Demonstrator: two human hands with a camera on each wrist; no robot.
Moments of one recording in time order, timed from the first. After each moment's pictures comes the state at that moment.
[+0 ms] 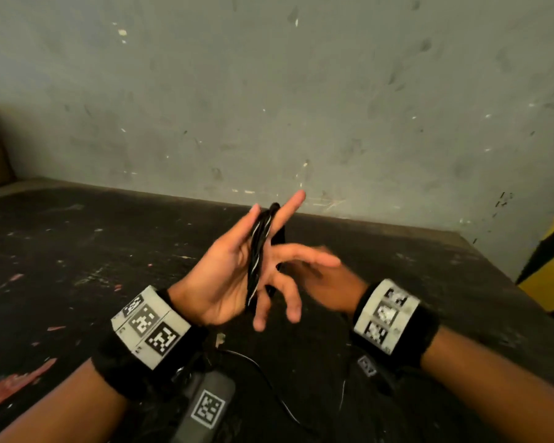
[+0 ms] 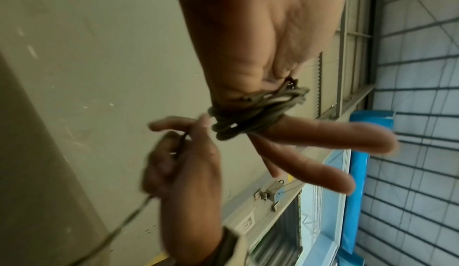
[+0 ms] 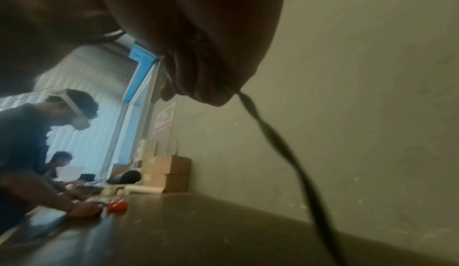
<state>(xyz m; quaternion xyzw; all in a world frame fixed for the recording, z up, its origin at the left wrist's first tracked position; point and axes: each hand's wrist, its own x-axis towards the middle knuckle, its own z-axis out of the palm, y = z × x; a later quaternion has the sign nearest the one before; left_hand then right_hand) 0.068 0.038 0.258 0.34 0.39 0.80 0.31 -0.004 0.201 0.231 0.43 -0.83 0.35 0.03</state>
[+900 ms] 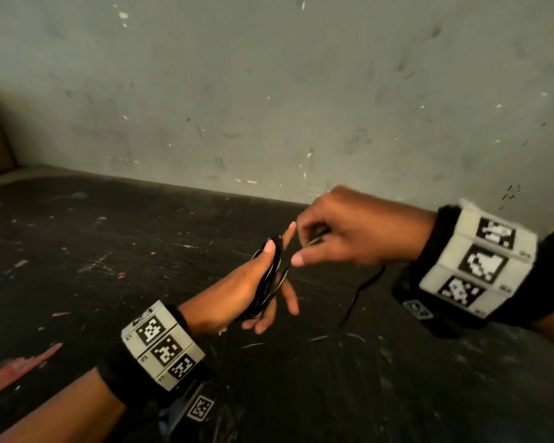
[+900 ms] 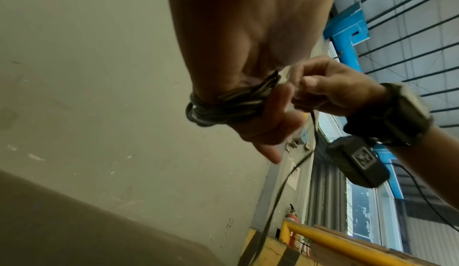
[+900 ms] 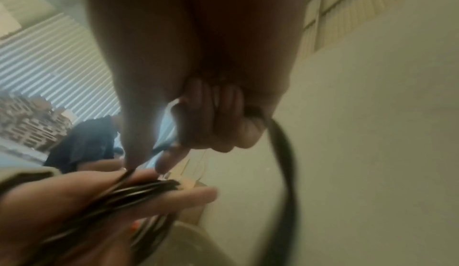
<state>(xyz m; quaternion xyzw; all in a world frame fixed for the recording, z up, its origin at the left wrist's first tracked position) 0.059 0.035 0.208 0.16 0.78 0.59 0.11 0.039 0.207 0.332 0.49 -0.87 0.07 0.02</state>
